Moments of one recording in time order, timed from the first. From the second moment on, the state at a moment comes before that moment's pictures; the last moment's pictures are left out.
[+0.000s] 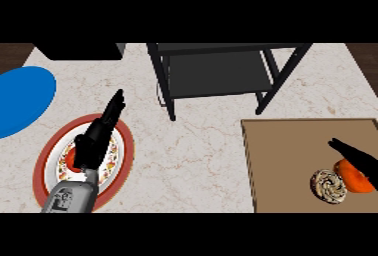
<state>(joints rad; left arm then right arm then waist) -0.17 0.10 -0.07 -1.45 -0.11 0.03 0.02 0.20 -0.45 -0.15 -1.91 0.64 0.60 0.06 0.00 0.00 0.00</state>
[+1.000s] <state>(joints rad) -0.16 0.09 -0.04 -1.47 -0.14 0.00 0.04 0.16 -0.36 -0.12 -1.73 0.82 0.54 -0.07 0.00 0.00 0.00</state>
